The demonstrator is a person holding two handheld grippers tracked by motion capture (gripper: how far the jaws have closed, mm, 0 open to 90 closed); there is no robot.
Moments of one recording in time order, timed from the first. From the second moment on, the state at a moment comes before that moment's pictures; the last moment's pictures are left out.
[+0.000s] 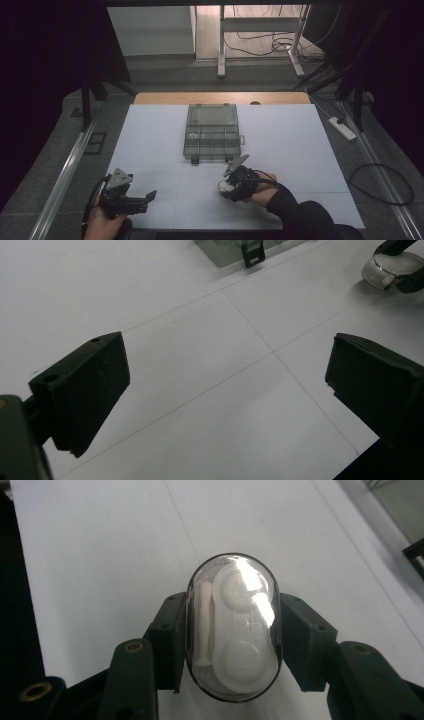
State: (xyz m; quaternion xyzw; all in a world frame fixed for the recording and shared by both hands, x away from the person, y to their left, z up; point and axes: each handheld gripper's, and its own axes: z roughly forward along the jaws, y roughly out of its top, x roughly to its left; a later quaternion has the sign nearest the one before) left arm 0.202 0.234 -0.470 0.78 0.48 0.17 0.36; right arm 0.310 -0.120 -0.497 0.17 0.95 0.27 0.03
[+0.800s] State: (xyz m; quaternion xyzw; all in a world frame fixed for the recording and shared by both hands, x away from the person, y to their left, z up) left arm 0.203 0.234 -0.470 0.79 0.48 0.17 0.36; right arm 0.334 -0.117 -0.470 0.26 0.91 0.32 0.05
